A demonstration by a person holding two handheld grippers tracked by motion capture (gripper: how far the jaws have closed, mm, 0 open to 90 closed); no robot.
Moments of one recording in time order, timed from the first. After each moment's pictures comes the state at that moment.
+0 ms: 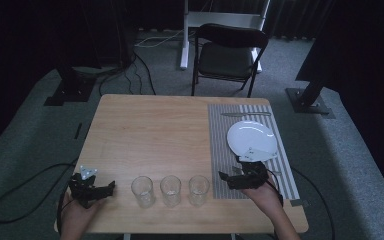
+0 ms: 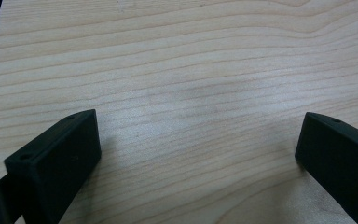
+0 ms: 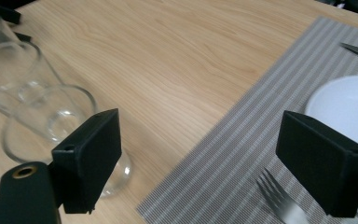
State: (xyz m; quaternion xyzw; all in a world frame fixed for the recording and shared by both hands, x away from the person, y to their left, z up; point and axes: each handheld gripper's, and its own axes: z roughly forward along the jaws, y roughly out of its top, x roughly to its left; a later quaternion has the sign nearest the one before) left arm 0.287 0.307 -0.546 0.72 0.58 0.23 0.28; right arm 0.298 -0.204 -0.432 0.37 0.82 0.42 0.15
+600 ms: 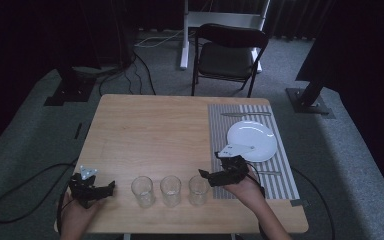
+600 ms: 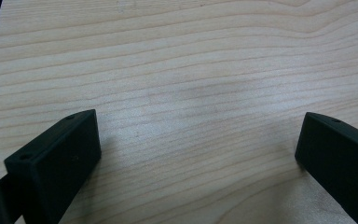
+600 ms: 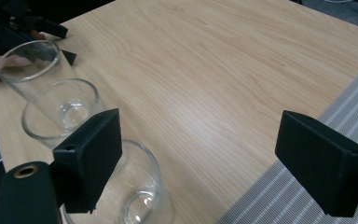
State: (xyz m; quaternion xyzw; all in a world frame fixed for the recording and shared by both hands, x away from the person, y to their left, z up) left arm 0.287 0.307 -0.546 0.72 0.58 0.23 0.28; right arm 0.308 -0.150 -0.418 0.32 0.83 0.44 0.13
